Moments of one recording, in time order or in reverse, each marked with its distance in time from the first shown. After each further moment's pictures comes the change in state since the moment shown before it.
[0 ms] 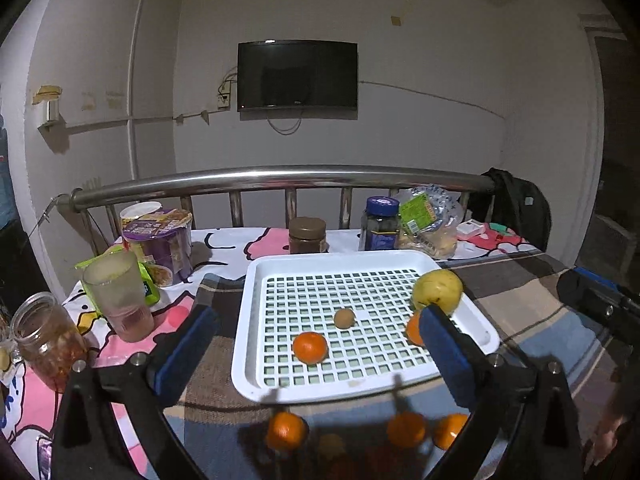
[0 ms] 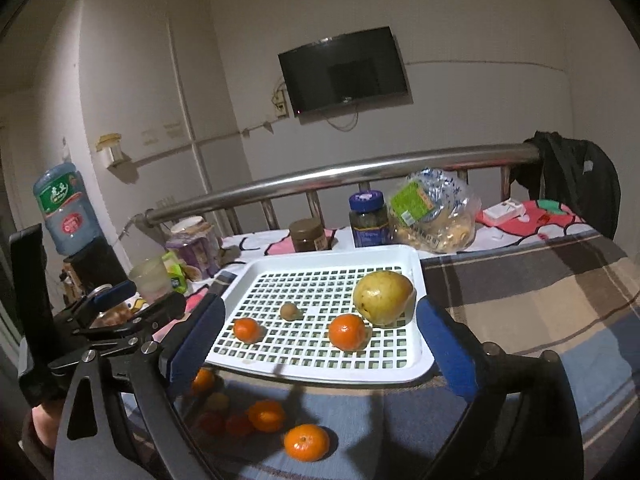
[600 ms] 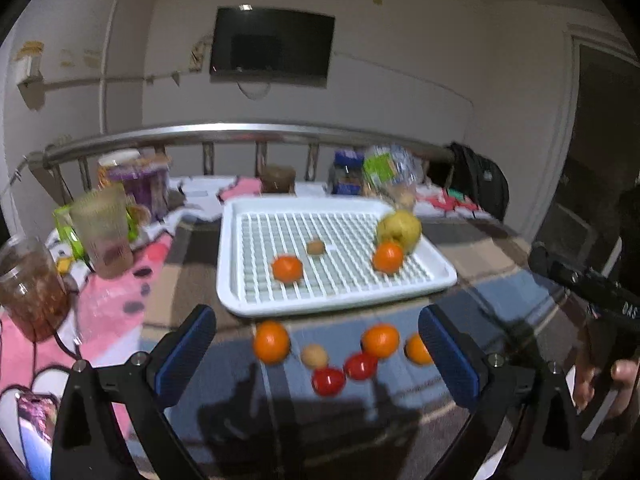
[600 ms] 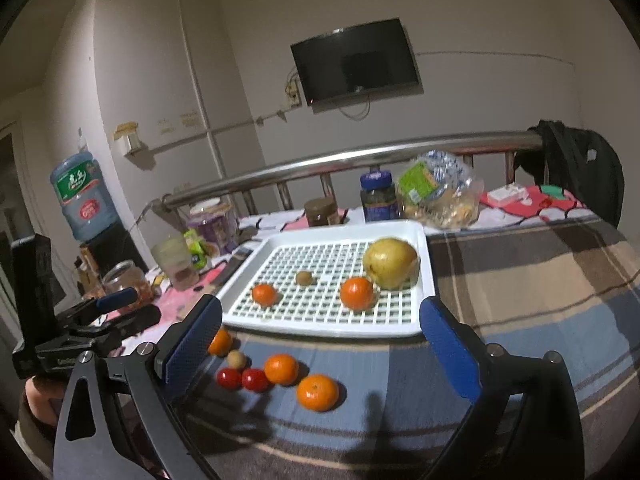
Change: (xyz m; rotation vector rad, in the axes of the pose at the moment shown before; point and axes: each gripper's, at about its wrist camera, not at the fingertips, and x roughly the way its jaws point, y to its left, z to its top) left arm -0.028 0.021 -0.052 -0.023 0.144 -0.166; right arm -0.022 0.000 -0.033 -0.010 0.074 0.045
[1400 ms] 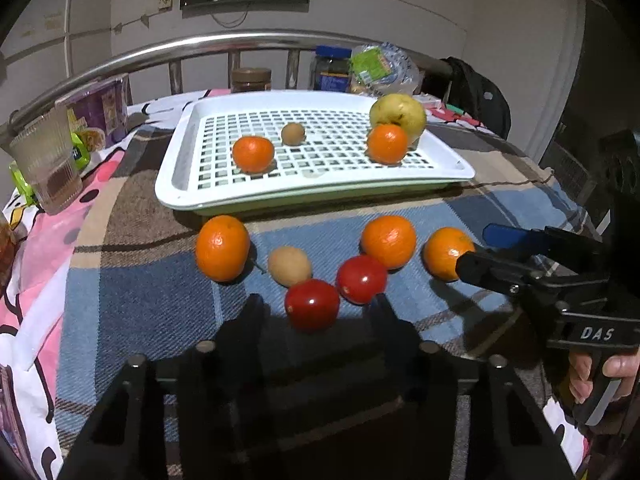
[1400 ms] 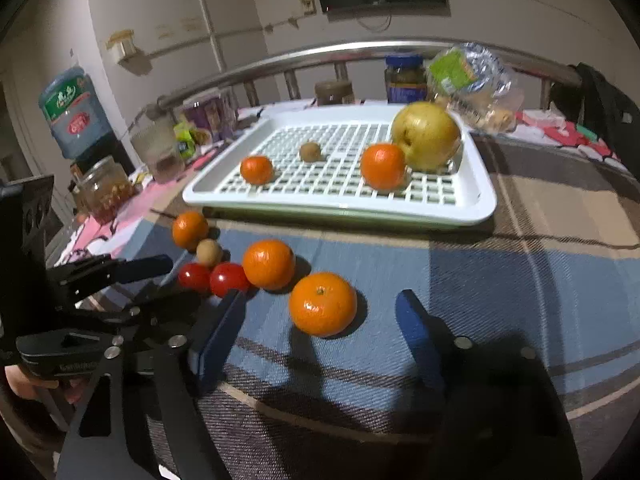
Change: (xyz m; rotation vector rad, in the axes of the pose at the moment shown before) left arm 0.069 -0.011 -0.048 0.047 0.259 -0.026; right arm 0.083 0.006 -0.069 -0.071 0.329 0.008
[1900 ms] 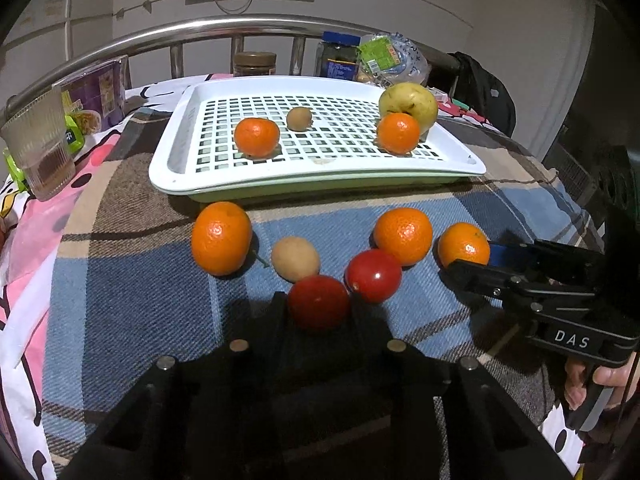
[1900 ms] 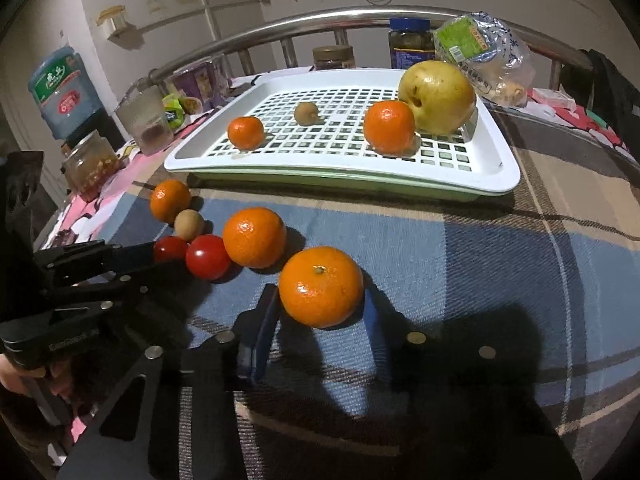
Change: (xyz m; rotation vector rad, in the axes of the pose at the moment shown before) left arm 0.012 0.006 0.001 -0.027 0.030 -0.013; right arm 0.022 -0.003 -0.003 -0.005 0.075 -0.010
